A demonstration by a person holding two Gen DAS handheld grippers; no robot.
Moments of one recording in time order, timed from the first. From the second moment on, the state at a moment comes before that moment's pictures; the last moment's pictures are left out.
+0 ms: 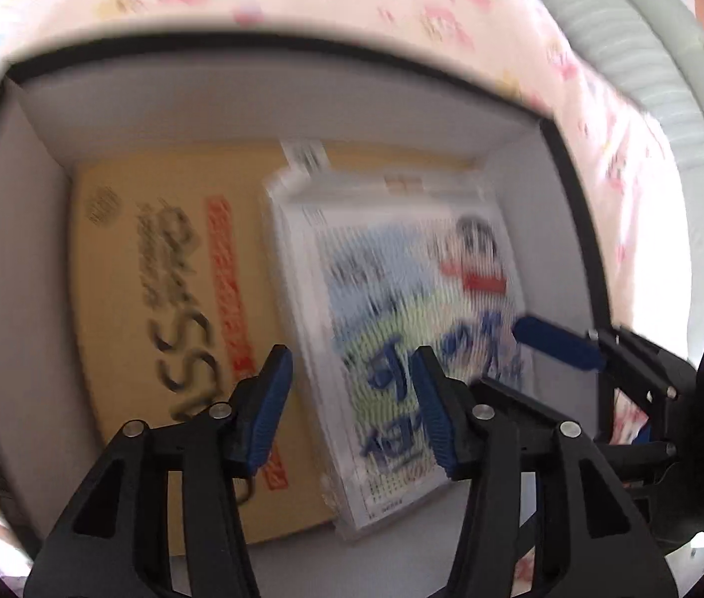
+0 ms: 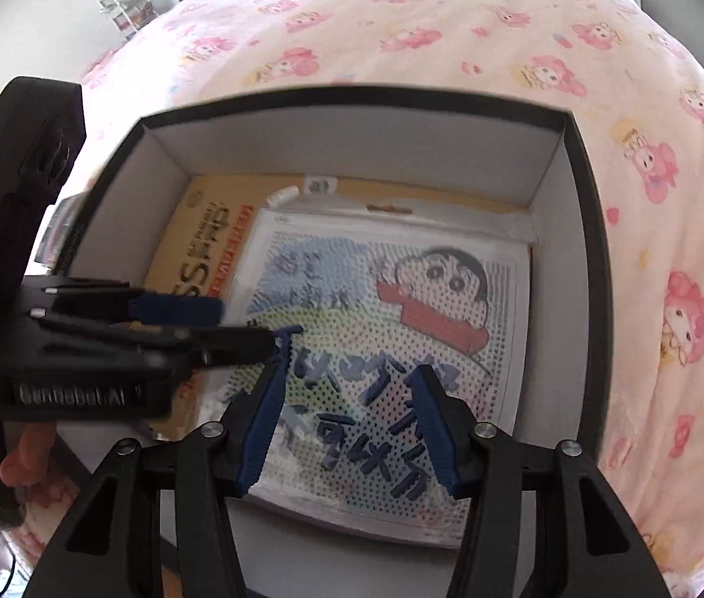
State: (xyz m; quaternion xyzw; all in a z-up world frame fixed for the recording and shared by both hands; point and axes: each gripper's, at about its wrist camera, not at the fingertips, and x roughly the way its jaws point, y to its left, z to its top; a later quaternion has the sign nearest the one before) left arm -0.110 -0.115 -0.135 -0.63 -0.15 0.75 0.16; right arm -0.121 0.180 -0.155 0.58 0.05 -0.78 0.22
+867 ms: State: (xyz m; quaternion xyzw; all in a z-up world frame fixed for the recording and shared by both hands) left arm -0.196 -0.027 -0.194 -0.63 -0.15 0.74 0.17; right arm -0.209 0.162 -0.183 0.62 0.03 -0.76 0.17
